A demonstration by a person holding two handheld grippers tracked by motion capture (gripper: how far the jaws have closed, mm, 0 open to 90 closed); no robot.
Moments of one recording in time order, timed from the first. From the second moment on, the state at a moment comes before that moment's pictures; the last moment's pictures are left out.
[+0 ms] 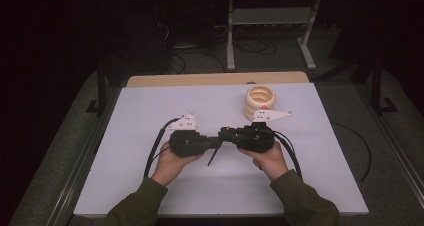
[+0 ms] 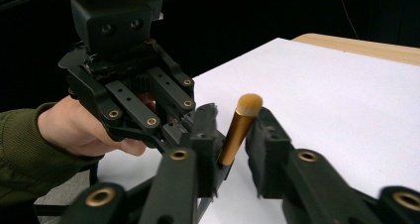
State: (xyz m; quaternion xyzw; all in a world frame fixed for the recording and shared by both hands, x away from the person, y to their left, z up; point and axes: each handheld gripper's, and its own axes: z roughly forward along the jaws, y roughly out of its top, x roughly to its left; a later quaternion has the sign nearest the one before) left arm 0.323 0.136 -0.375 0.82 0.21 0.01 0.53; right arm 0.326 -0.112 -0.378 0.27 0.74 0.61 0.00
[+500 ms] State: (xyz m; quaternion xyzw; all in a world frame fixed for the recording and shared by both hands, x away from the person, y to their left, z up) left arm 0.324 0.137 -0.374 0.82 0.20 0.02 0.54; right arm 0.329 -0.110 -0.376 0.29 0.73 0.62 -0.02
